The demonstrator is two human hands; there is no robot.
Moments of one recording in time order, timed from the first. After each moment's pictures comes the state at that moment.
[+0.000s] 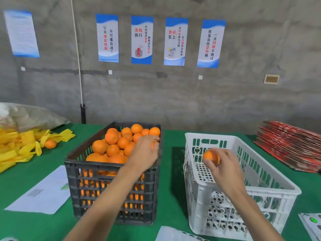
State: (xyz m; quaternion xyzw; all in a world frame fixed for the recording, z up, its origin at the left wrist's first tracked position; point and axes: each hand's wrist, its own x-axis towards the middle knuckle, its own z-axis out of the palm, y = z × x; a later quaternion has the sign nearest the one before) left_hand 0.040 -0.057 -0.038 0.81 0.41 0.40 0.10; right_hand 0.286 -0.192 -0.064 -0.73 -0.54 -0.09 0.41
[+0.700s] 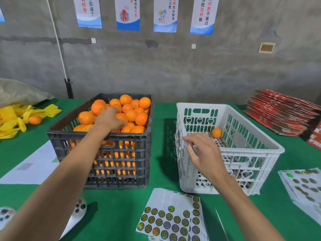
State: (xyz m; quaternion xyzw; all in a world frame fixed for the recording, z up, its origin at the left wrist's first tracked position) left_hand -0.018 0.022 -0.052 0.74 0.61 0.25 0.13; right_hand 0.257 -0.214 -0.108 -0.54 -0.71 -0.20 0.41
